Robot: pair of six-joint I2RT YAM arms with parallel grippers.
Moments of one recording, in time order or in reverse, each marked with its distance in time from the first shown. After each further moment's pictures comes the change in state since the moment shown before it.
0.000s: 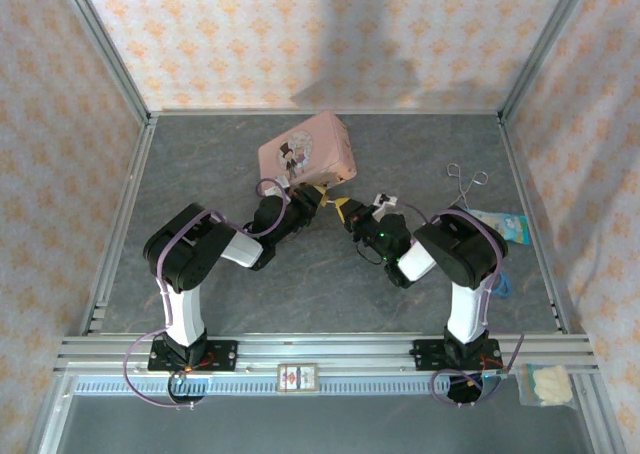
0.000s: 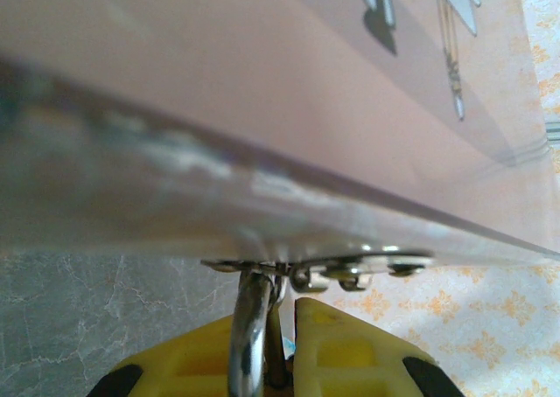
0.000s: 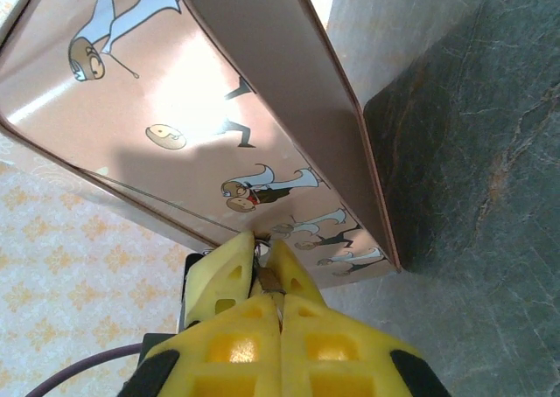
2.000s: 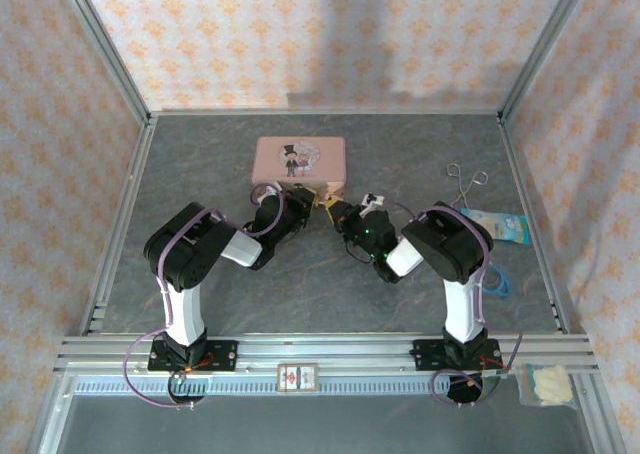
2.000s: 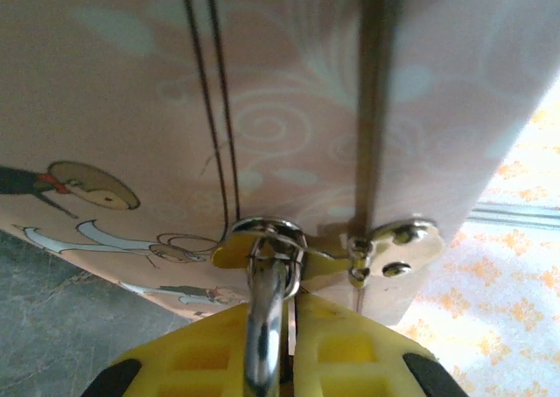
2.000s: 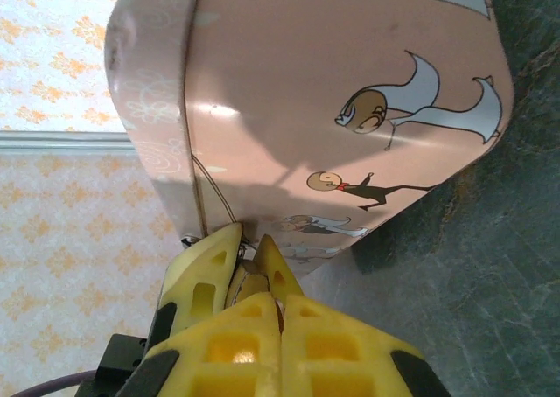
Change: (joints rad) left arm 0.009 0.008 0.001 -0.087 -0.105 -0.114; right arm 0.045 0.083 0.111 -0.102 0.016 -0.041
